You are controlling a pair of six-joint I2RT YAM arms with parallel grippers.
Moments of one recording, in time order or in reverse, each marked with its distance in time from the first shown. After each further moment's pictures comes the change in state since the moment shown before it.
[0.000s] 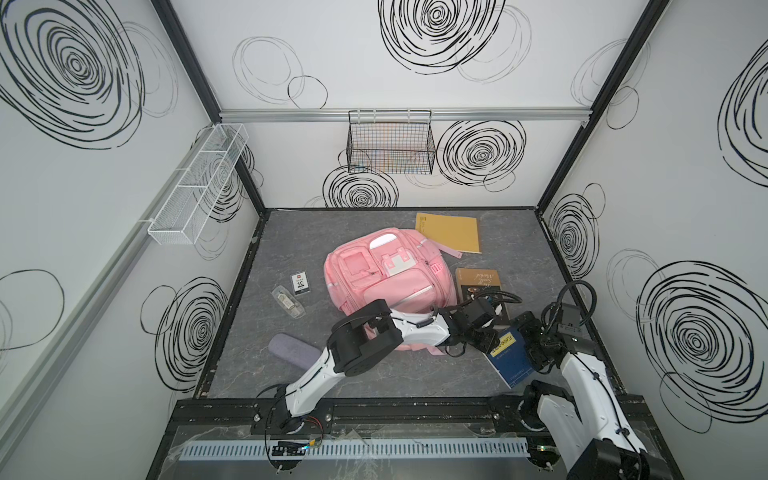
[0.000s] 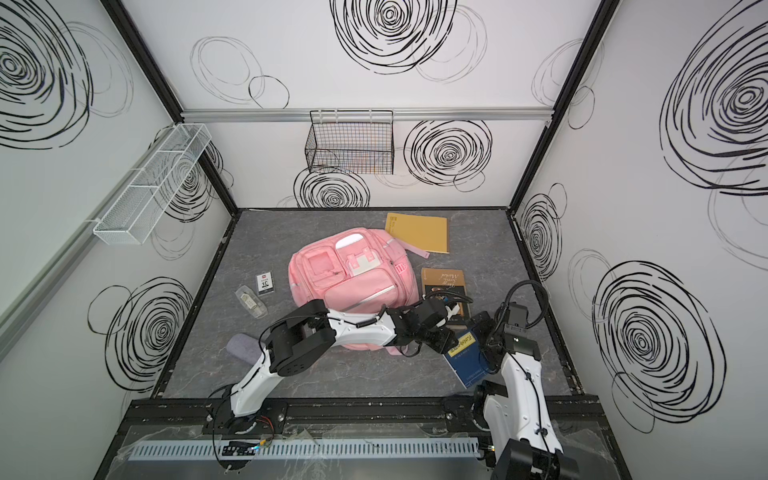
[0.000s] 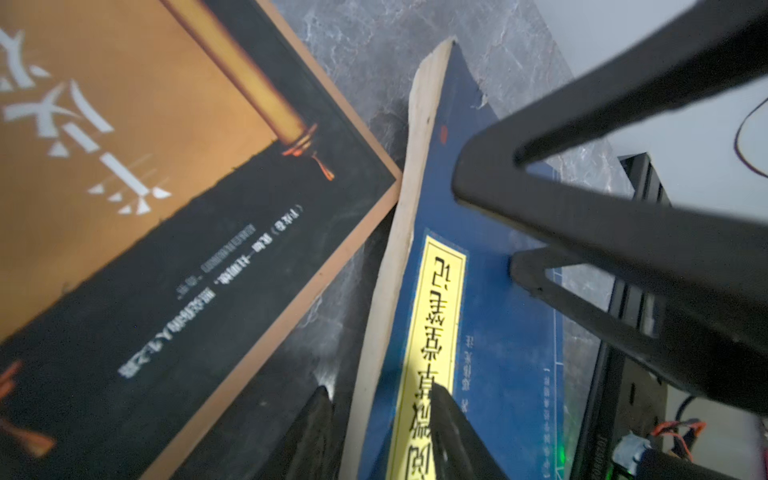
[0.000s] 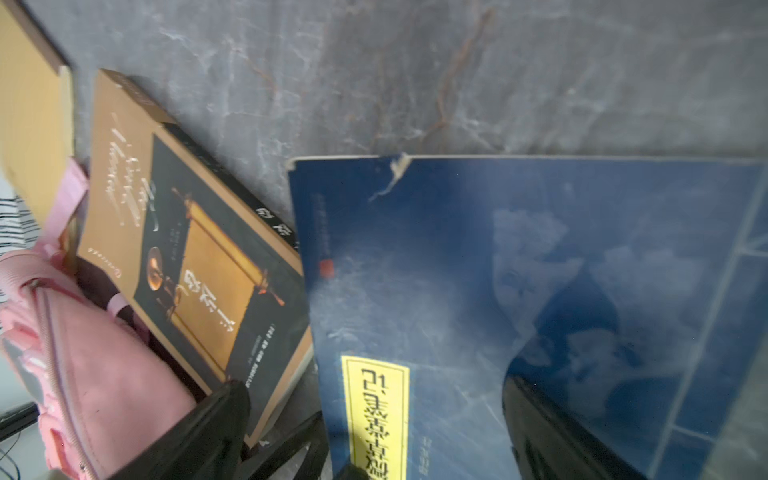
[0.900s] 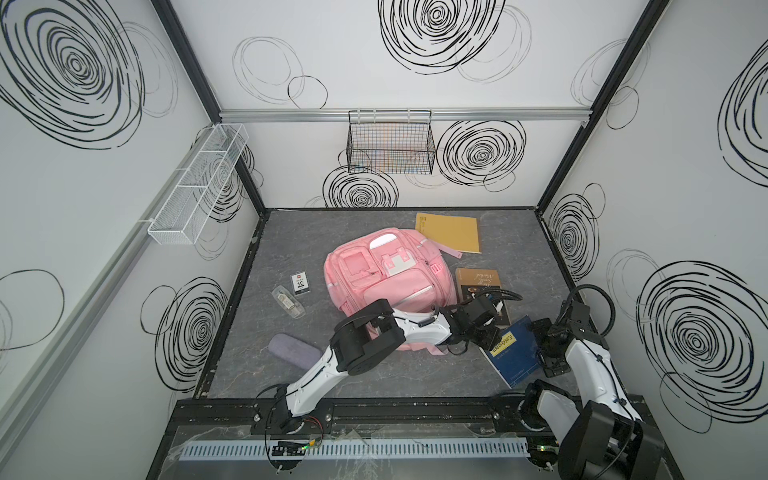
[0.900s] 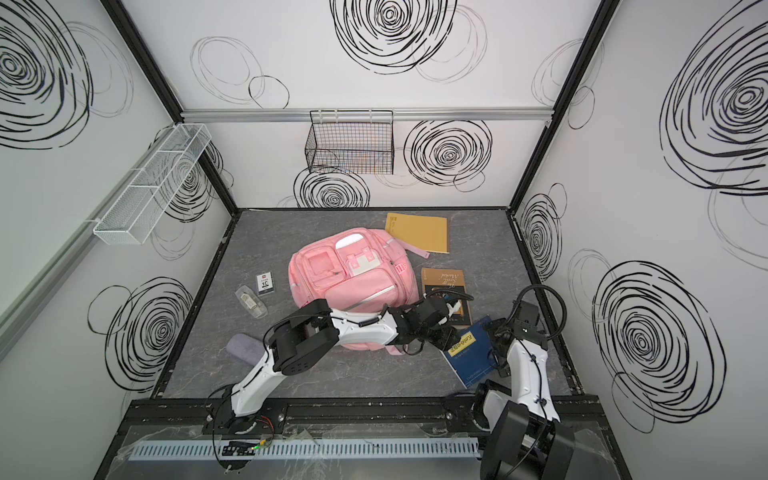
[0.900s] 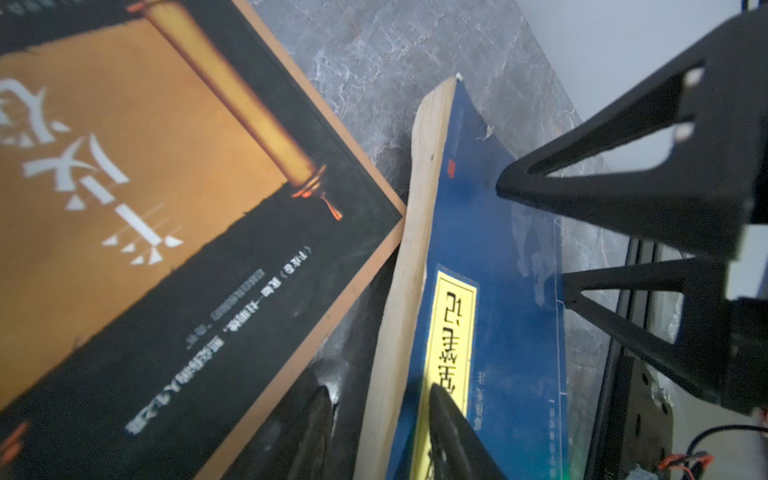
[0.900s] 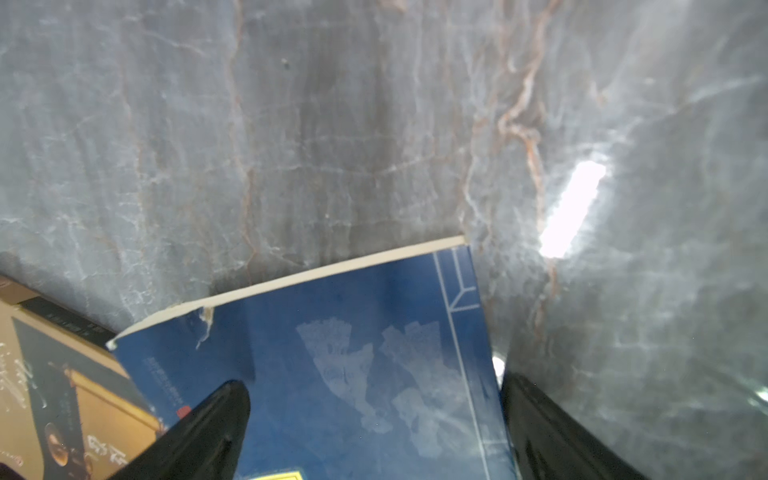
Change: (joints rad) left arm 0.006 0.029 0.030 0.031 0.001 -0.015; right arm -0.140 0.134 0.013 0.011 0.134 0.049
